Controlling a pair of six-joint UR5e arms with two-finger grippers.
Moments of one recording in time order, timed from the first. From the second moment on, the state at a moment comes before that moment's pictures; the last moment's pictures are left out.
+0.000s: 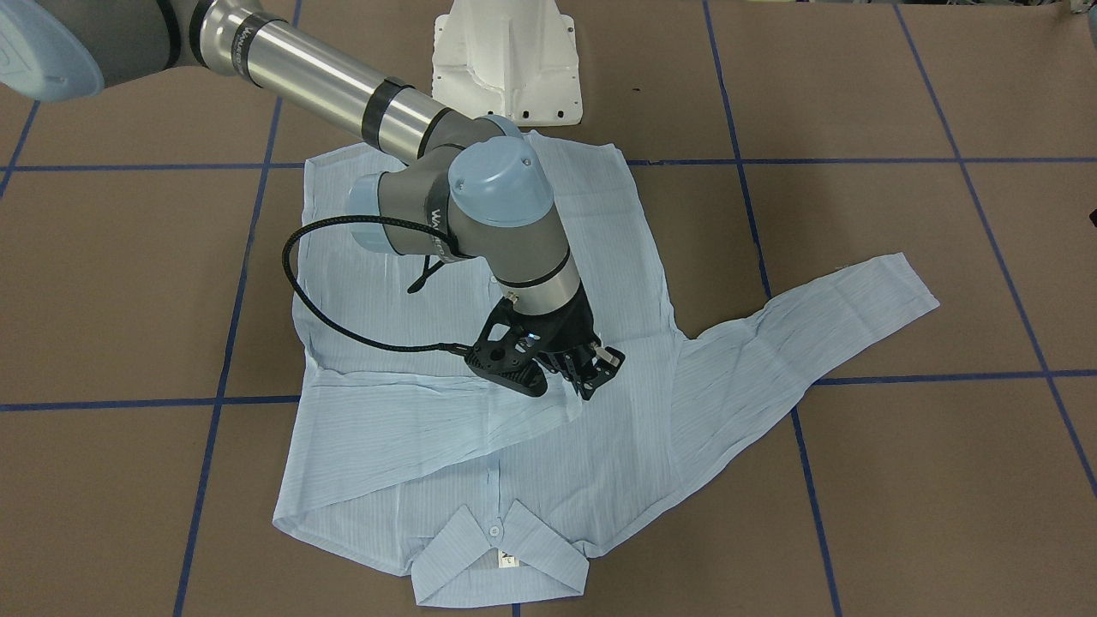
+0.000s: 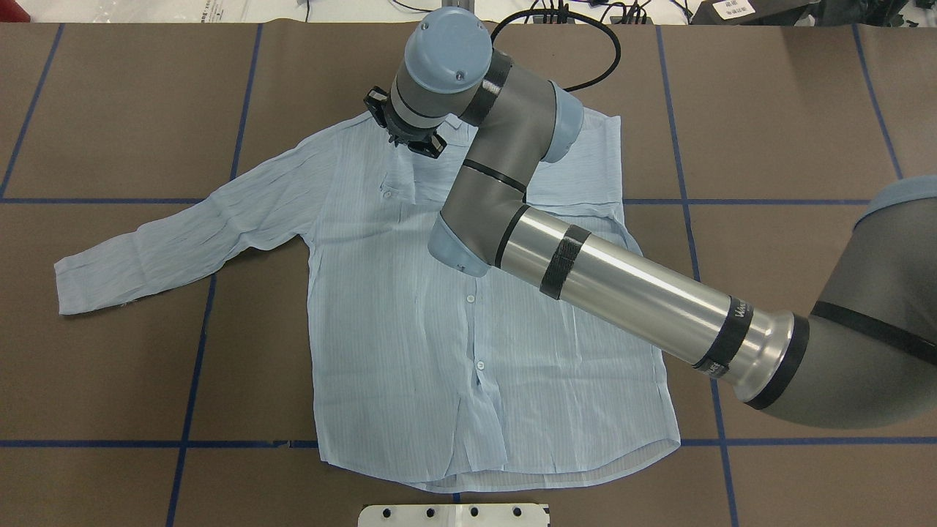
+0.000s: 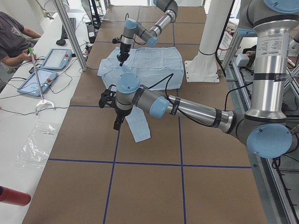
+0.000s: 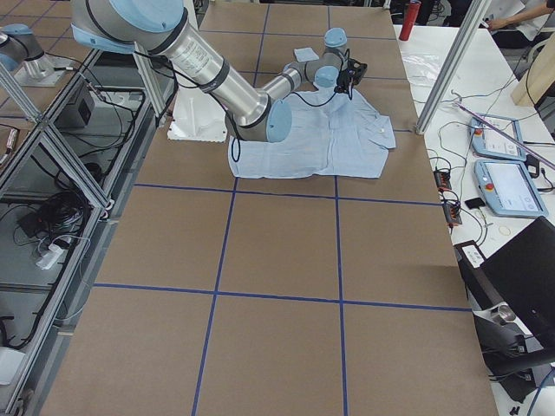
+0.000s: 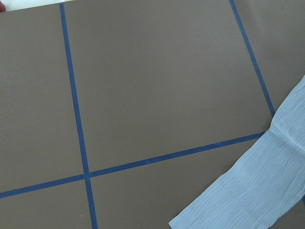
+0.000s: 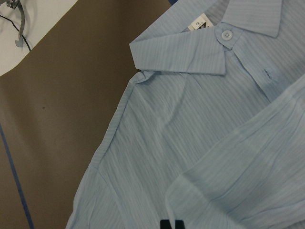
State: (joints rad) left arm -1.49 -1.57 -1.84 -1.80 -2.40 -0.18; right arm 0.65 -0.47 1.02 -1.03 1.83 1.80
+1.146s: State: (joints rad) left arm -1.31 -1.60 -1.66 -1.92 -2.40 -0.38; right arm 0.62 -0.61 1.33 -1.22 1.79 1.88
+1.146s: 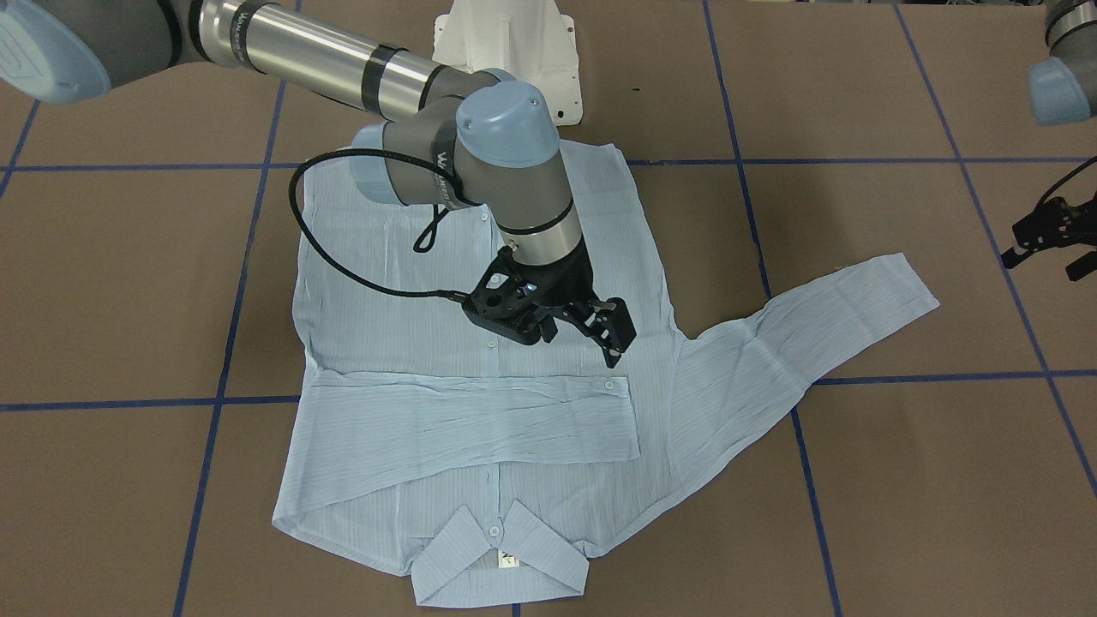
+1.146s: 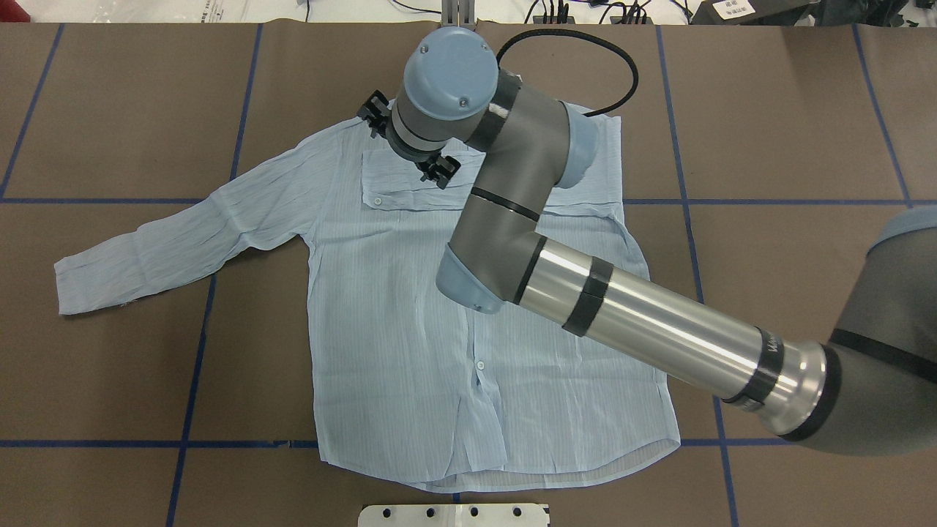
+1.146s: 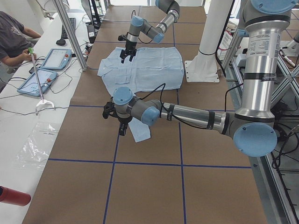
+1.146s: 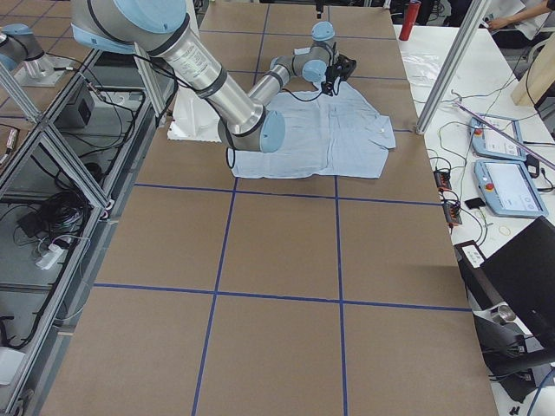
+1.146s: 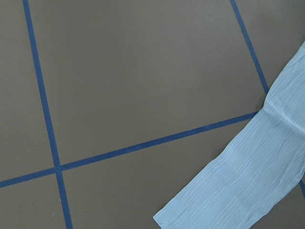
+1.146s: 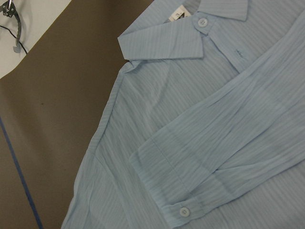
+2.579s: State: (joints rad) left arm -1.07 -1.61 -1.38 -2.27 -2.36 -0.67; right arm 0.63 -0.87 1.66 -1.28 1.80 1.86
